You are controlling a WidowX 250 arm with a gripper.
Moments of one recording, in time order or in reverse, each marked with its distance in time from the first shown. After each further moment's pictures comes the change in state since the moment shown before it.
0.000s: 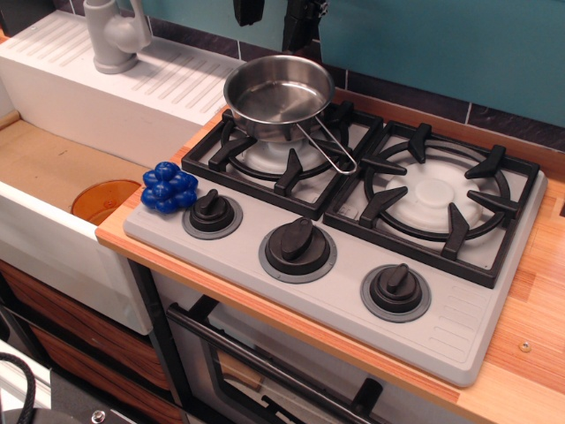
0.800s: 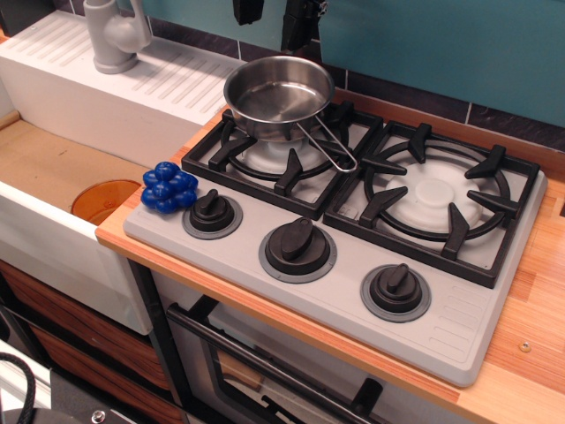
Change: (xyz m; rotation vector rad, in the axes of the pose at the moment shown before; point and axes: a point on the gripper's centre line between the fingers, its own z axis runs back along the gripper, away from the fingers) arm 0.000 0.000 0.001 0.001 -0.003 -0.001
